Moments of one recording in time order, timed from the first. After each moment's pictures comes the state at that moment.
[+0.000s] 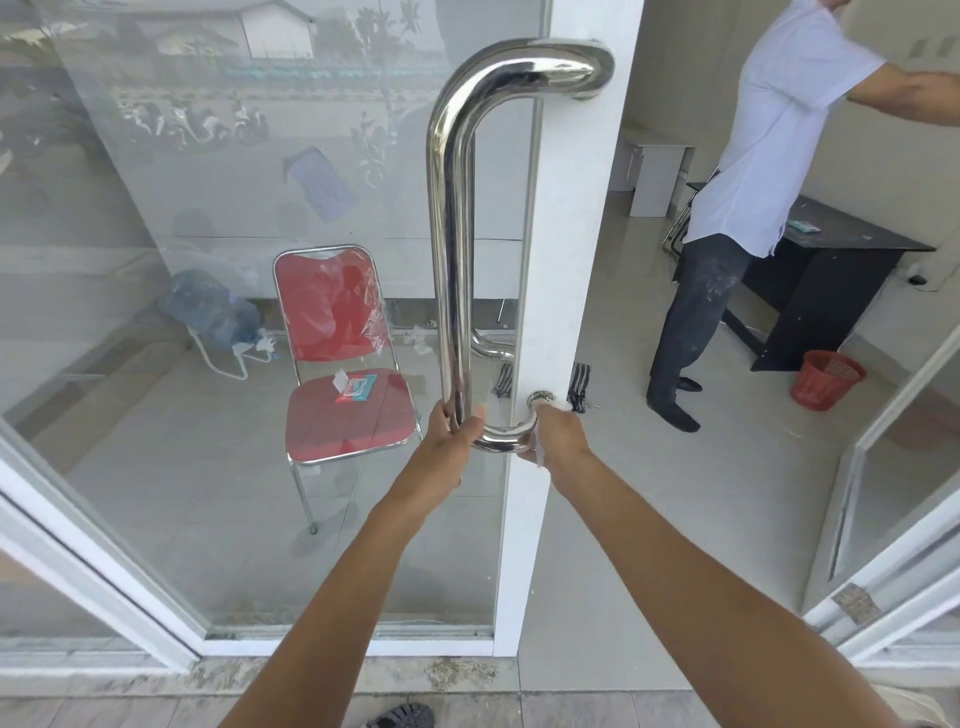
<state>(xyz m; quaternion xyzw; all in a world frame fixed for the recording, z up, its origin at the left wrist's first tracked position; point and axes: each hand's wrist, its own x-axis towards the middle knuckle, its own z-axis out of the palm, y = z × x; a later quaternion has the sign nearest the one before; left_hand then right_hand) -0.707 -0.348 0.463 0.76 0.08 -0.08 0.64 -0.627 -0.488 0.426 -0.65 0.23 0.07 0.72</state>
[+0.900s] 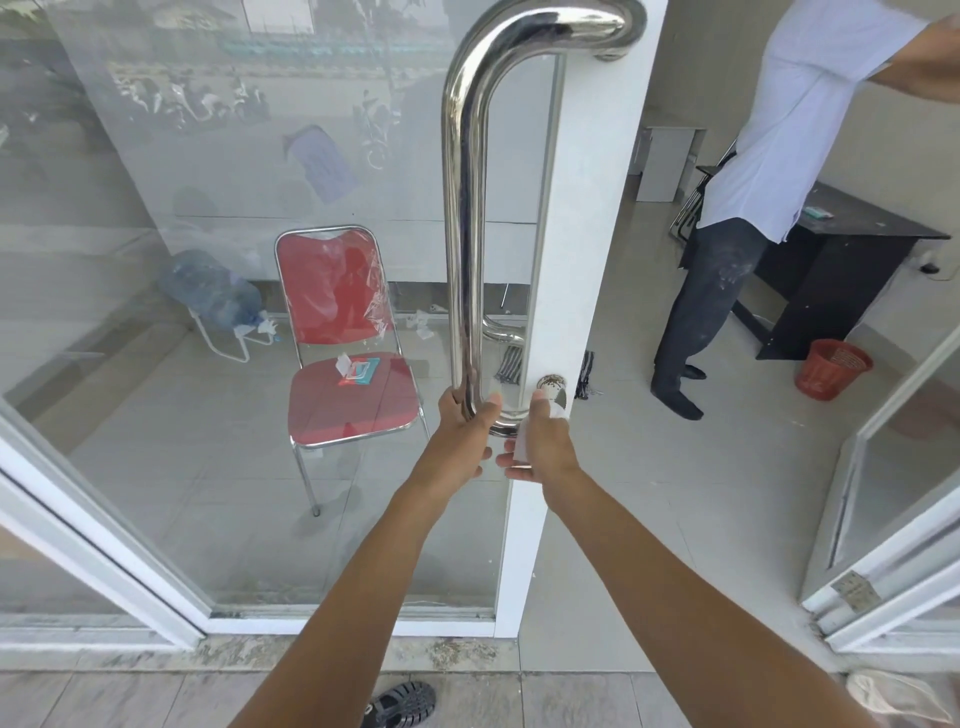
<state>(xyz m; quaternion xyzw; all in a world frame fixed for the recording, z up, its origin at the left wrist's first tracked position) -0.704 -0.355 0.454 0.76 0.10 -0.08 0.64 -0.657 -0.466 0.412 -0.69 0.20 0.10 0.69</state>
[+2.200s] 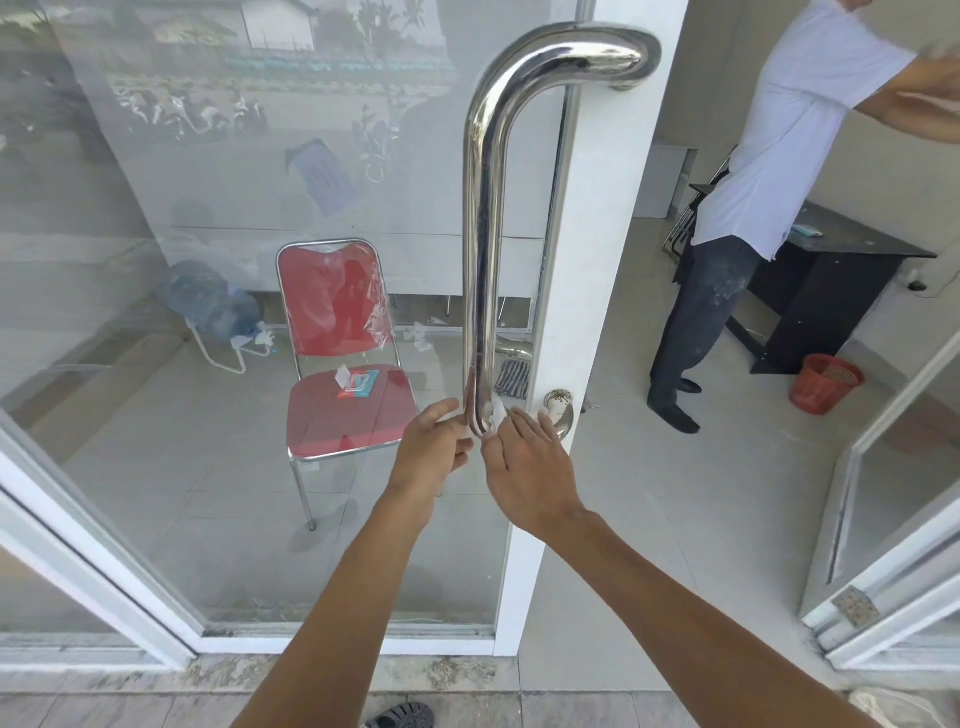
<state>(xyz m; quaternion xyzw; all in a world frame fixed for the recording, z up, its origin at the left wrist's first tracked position) -0.699 -0.325 0.454 0.68 0.16 -0.03 0.72 -0.696 -0.449 0.426 -0.95 -0.17 -0.13 0.21</state>
